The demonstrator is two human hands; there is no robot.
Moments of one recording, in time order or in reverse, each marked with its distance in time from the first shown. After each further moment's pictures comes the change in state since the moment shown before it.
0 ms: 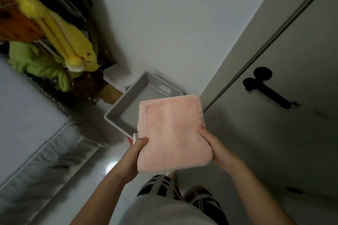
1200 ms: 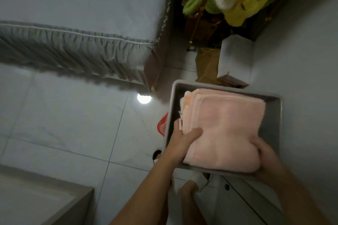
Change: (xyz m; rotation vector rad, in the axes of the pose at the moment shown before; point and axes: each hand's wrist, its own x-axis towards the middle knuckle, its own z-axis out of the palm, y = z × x) left_hand 0.245 -0.022 -0.075 -0.627 0.796 0.269; right_hand 0.415 -0.047 0.014 -0.489 -0.268 0.347
